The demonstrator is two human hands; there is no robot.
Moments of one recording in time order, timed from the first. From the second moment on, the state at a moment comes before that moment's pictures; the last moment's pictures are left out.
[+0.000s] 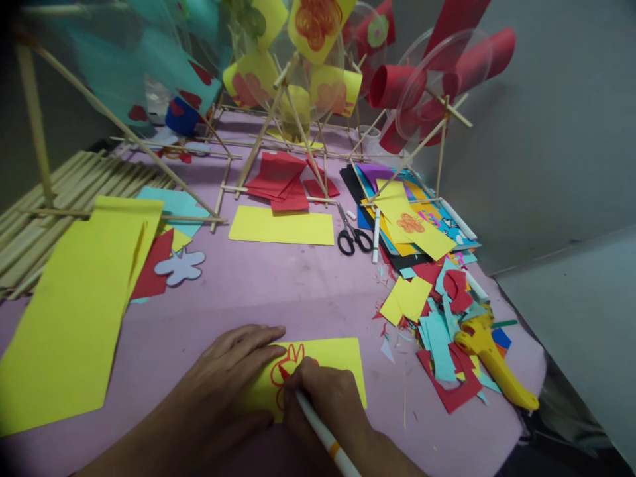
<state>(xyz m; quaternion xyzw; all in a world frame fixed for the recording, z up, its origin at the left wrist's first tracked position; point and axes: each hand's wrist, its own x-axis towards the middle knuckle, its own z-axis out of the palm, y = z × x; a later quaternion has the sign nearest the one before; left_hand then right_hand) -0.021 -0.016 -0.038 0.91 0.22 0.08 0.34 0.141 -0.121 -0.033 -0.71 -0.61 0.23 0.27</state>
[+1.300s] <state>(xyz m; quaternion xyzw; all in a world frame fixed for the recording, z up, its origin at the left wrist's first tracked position) -0.022 -0.017 -0.036 0.92 0.21 0.10 0.32 0.143 -0.123 -0.035 -0.67 -0.64 0.23 0.30</state>
